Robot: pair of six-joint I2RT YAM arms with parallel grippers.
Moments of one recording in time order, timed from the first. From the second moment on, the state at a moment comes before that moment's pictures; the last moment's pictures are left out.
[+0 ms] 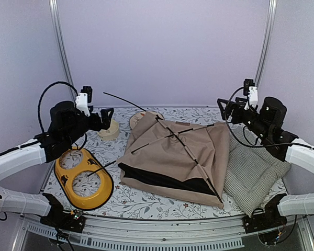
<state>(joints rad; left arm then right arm) -0.53 1.09 0.72 0.25 -0.26 -0.12 0.44 1.04 0.72 0.34 0.09 0.17</state>
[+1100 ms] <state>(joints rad) -0.66 1.49 1.12 -0.25 0.19 -0.23 0.75 1.28 0.84 -0.28 -0.02 0.51</state>
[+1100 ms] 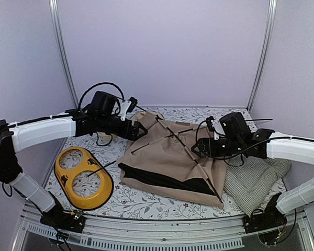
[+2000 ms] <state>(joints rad) -0.82 1.90 1.31 -0.38 0.10 -0.10 0.83 1.60 1.03 -0.34 0.10 0.39</state>
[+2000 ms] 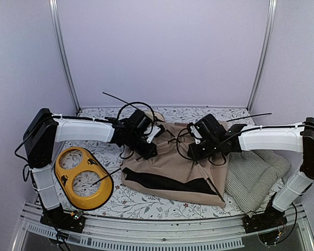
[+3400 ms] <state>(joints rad) -0.87 1.93 1.55 -0.15 -0.05 -0.44 0.88 1.29 1.05 -0.26 -0.16 0.45</state>
